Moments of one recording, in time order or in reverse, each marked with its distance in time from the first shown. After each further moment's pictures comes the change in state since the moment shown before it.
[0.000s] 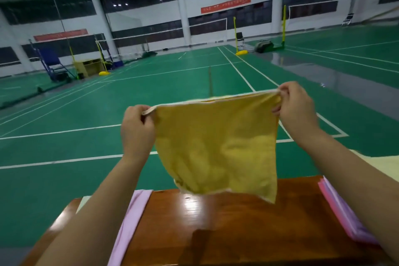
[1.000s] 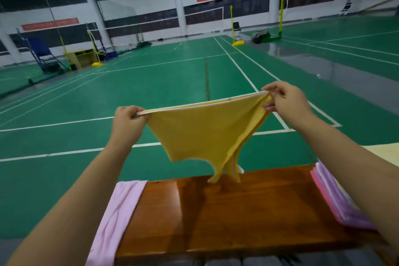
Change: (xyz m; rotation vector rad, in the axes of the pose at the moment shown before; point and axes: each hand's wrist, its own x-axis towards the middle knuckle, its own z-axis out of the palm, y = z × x) left_hand 0.008 -0.027 0.006 -0.063 -0.252 -0.174; right_hand 0.008 0.023 0.003 0.244 -0.186 0.174
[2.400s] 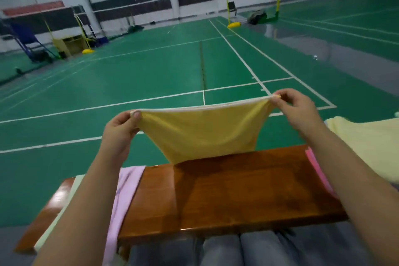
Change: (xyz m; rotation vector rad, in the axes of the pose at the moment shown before) left_hand -0.047 -0.023 -0.003 -0.759 -0.165 -0.258; right_hand -0.052 0.043 -0.012 0.031 -0.011 -0.008
